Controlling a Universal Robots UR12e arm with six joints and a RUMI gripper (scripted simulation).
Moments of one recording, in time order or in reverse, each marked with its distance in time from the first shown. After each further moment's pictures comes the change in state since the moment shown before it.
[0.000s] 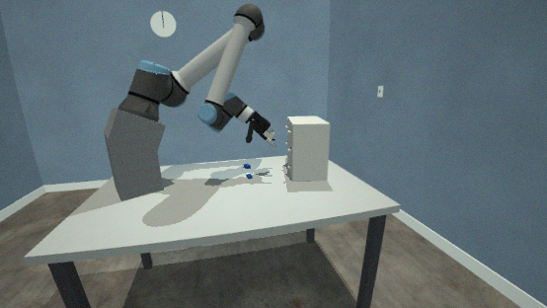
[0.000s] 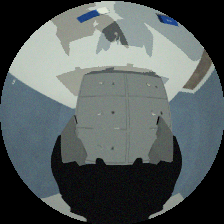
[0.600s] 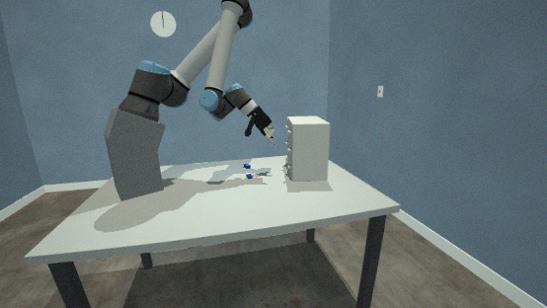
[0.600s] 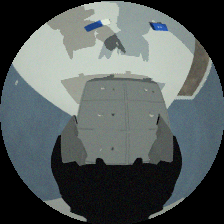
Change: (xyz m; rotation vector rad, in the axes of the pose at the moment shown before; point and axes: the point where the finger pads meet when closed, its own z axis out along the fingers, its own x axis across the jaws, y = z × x) arm 0.000 0.002 -0.017 0.161 0.000 0.000
